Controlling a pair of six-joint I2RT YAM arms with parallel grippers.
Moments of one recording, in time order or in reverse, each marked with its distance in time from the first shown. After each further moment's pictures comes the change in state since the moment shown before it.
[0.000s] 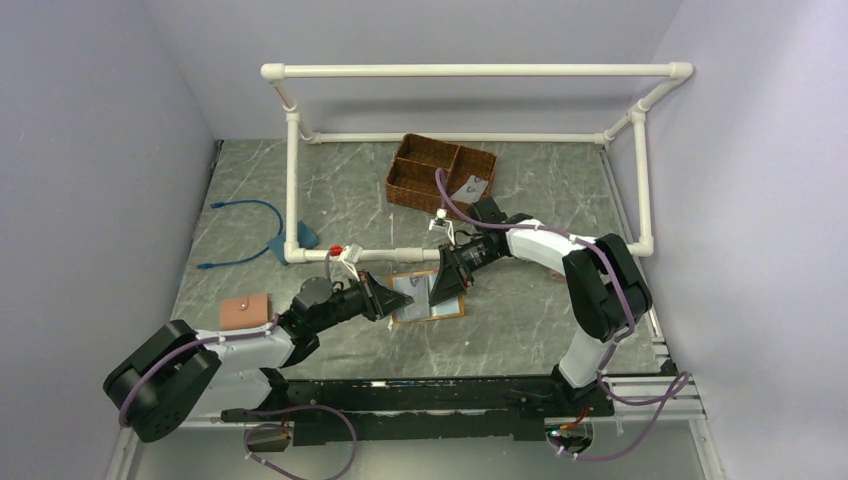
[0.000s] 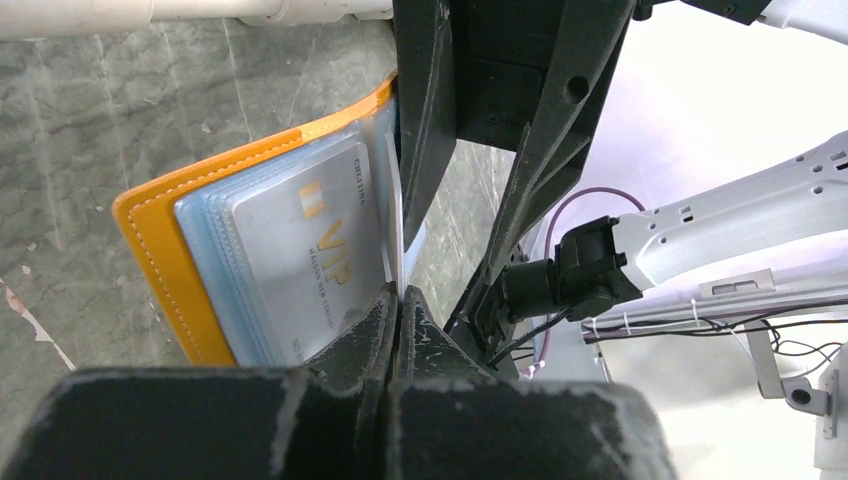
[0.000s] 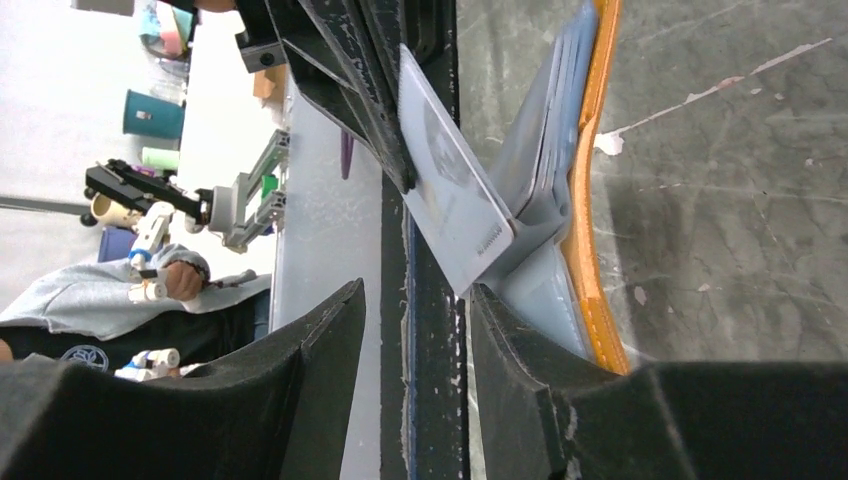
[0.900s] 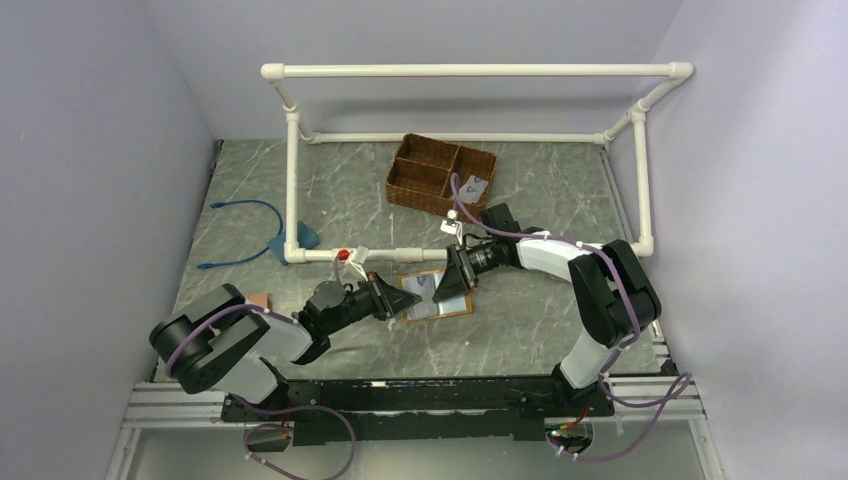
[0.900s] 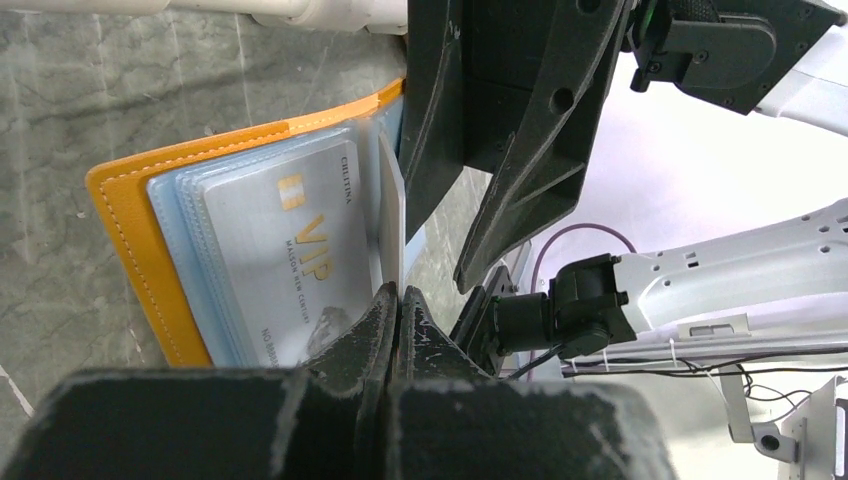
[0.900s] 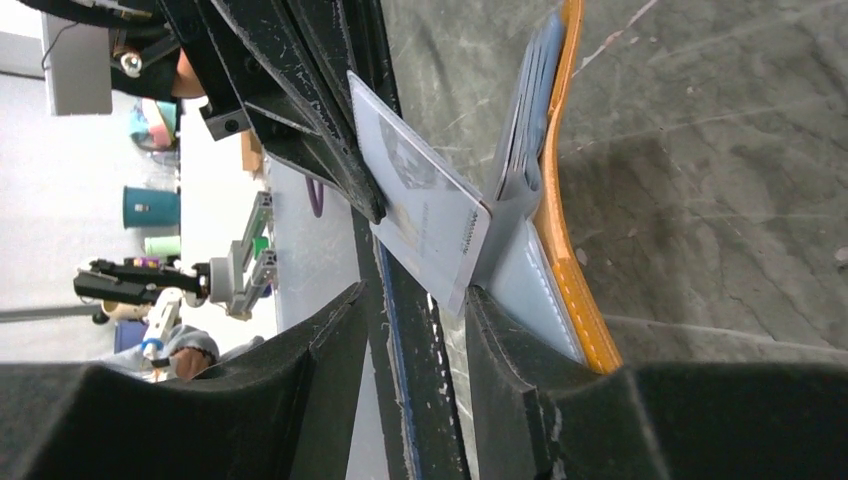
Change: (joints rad) left arm -0.056 0.278 0.002 0.293 -0.083 -0.106; right arm -0.039 -0.053 -0.144 0.276 0.084 0.290
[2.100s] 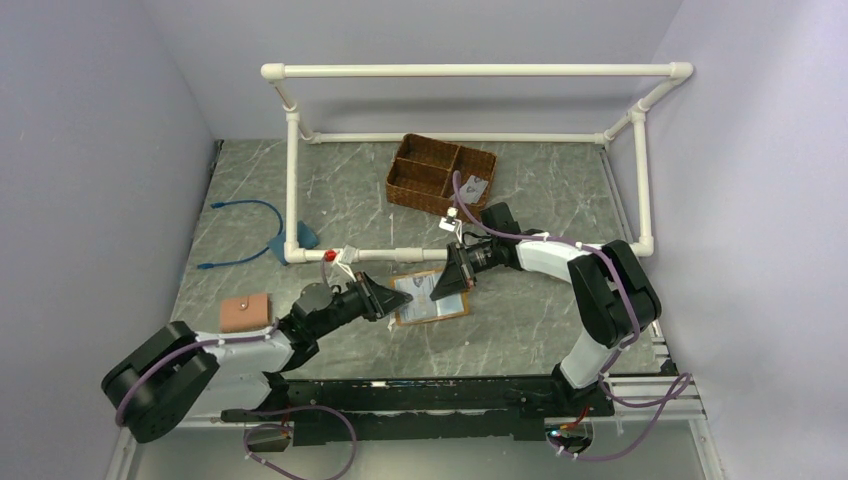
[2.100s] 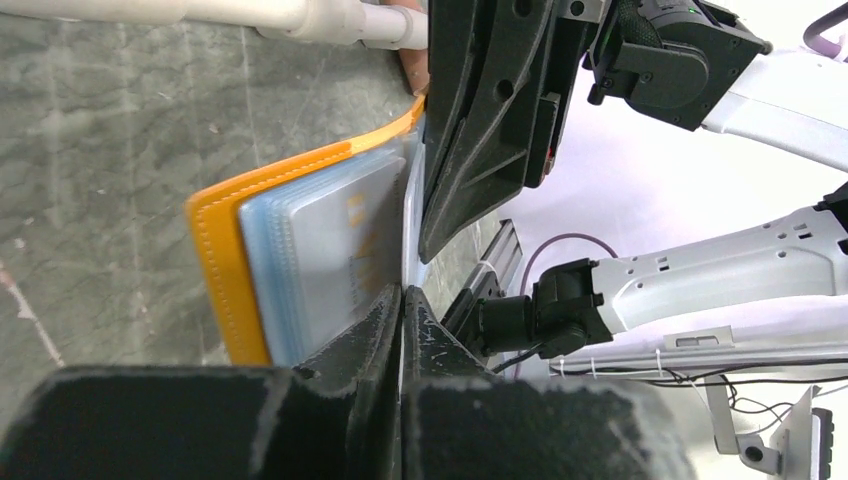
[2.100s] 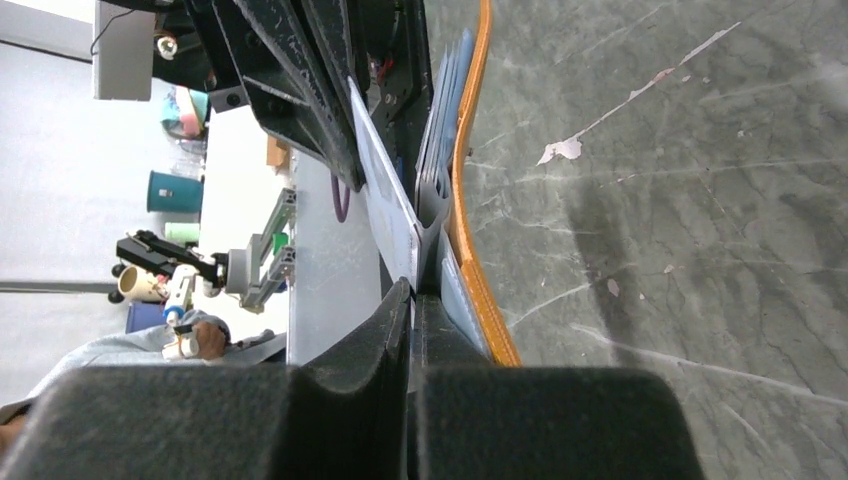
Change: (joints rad) left arm 0.009 -0.254 -0.021 -0.232 -0.047 -0.013; right arm -0.009 0.000 -0.025 0.114 -0.072 0.060
